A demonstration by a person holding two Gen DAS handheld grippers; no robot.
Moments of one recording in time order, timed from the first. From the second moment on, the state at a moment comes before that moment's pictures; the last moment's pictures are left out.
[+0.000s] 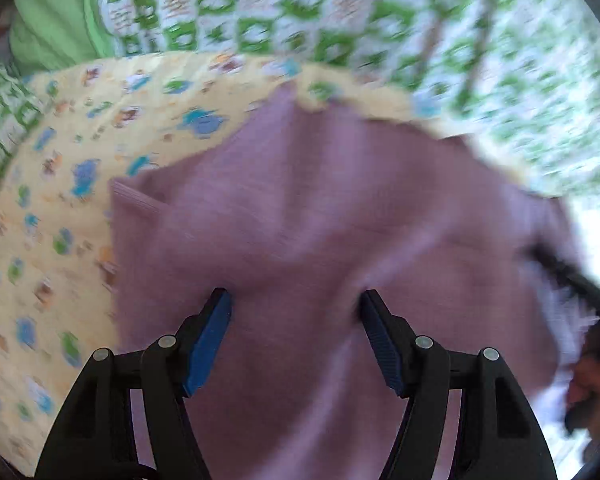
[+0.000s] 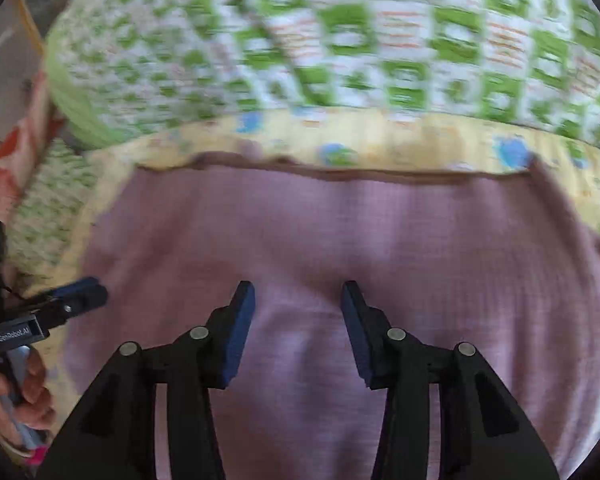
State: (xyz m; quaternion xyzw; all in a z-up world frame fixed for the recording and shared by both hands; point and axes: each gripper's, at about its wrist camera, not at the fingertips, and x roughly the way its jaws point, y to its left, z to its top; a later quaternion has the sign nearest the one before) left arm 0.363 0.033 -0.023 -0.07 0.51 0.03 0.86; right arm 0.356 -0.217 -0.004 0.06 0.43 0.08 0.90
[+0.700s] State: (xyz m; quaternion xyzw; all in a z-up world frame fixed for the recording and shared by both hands) left arm 0.170 0.107 -0.028 -0.27 0.53 0.10 0.80; right arm 0.214 -0.239 0.024 0.18 0.38 0.08 0.90
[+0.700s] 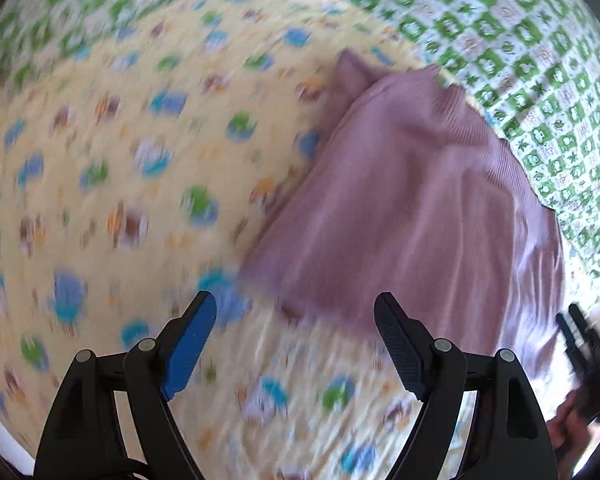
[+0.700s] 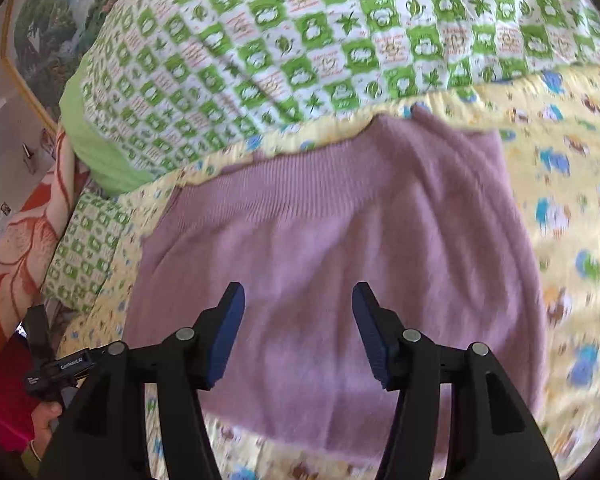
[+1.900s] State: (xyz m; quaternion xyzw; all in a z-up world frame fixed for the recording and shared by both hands) left arm 0.241 -0.017 0.029 -0.19 0.43 -0.08 0.88; right arm 0.134 -0.248 -0.002 0.25 0.41 0.06 0.88
